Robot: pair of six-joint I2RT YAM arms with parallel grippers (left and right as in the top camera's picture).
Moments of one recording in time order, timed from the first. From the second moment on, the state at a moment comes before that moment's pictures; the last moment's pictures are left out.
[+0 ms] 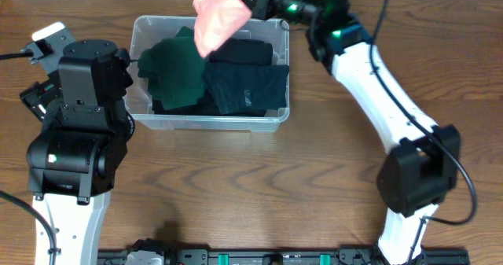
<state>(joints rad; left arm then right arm) -0.13 1.16 1.50 -0.97 -0.74 -0.36 0.41 2.03 1.80 0.10 -0.75 0.67</state>
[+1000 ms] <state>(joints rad) -0.13 1.16 1.50 -0.97 -0.74 -0.36 0.35 2.05 1.79 -0.61 -0.38 0.10</state>
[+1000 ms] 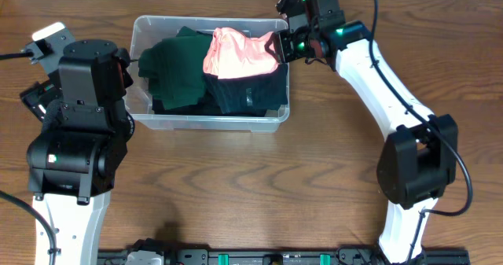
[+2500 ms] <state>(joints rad) -0.13 1.16 1.50 -0.97 -0.74 -0.36 0.55 2.08 1.79 -0.46 -0.30 0.12</state>
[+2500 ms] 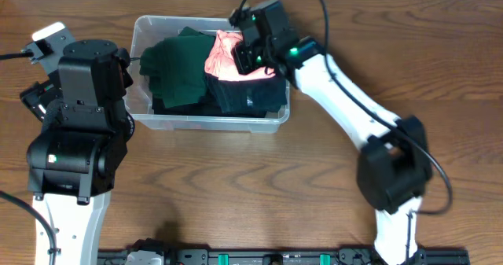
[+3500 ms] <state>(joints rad) -0.13 1.16 1.50 -0.97 -0.74 -0.36 0.30 1.46 1.79 -0.92 -0.06 0.04</state>
